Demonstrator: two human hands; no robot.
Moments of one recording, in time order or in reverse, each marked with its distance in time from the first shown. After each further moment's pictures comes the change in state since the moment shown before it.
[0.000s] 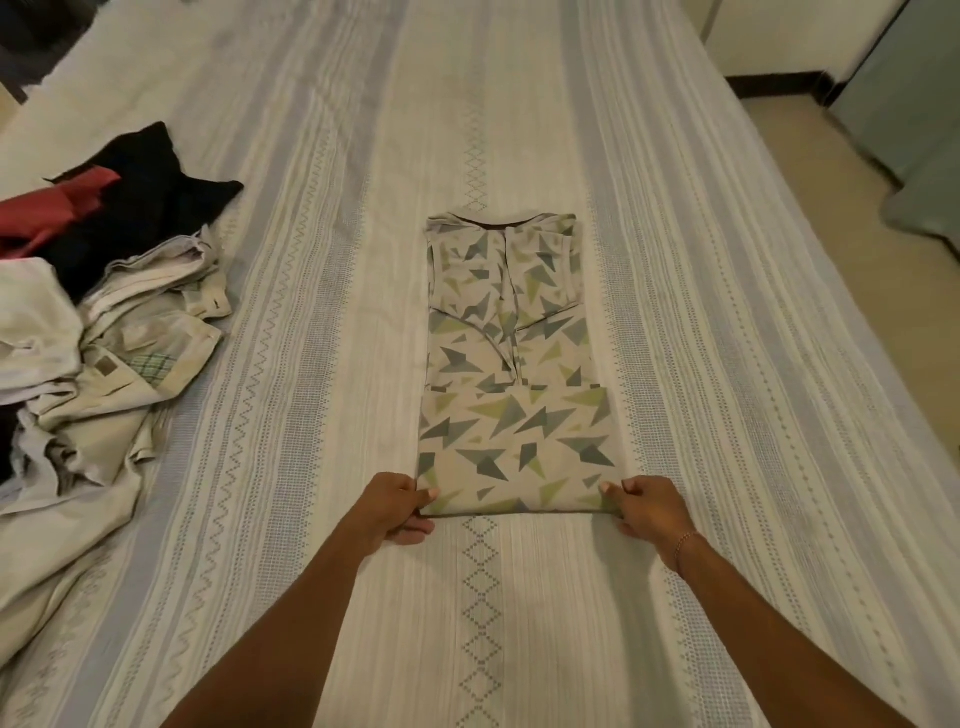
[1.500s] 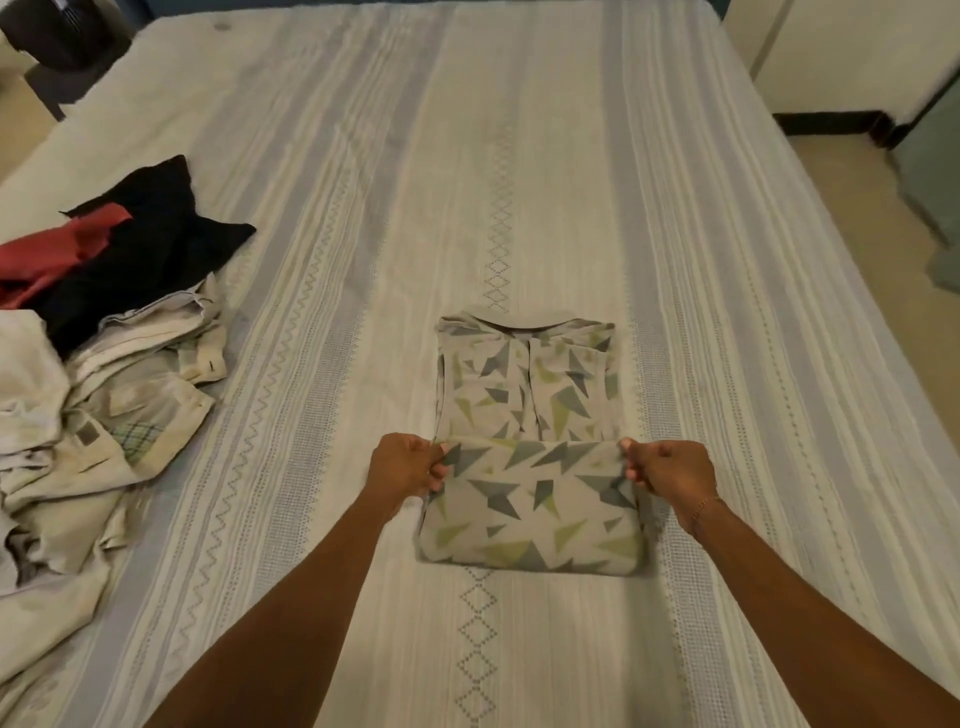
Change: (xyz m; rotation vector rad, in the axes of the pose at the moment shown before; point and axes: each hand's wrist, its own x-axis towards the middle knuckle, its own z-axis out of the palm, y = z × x) left_hand 0.085 0.157 -0.010 -0.060 0.207 0.163; right_hand 0.119 -0.168 -0.010 0.029 0.088 -0.127
